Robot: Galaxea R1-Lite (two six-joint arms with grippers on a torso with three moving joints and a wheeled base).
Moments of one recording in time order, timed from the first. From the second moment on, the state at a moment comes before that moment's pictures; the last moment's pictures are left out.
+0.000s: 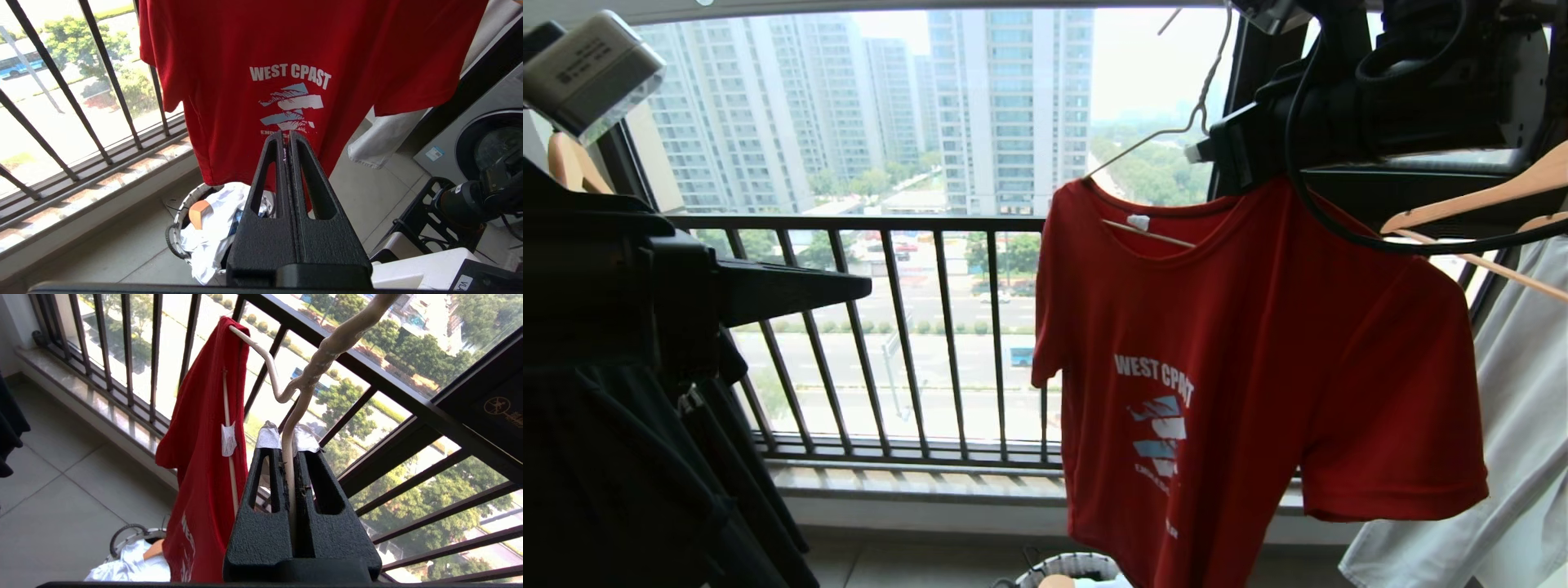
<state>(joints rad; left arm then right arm) -0.44 1.19 -1.14 0.20 -0.37 -0.09 0.50 1.79 -1.95 0.39 -0.10 -0.28</state>
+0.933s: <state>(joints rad) -0.55 1.70 -1.55 -0.03 -0.36 -0.22 0.51 1.78 -1.95 0.40 -0.10 -0.28</state>
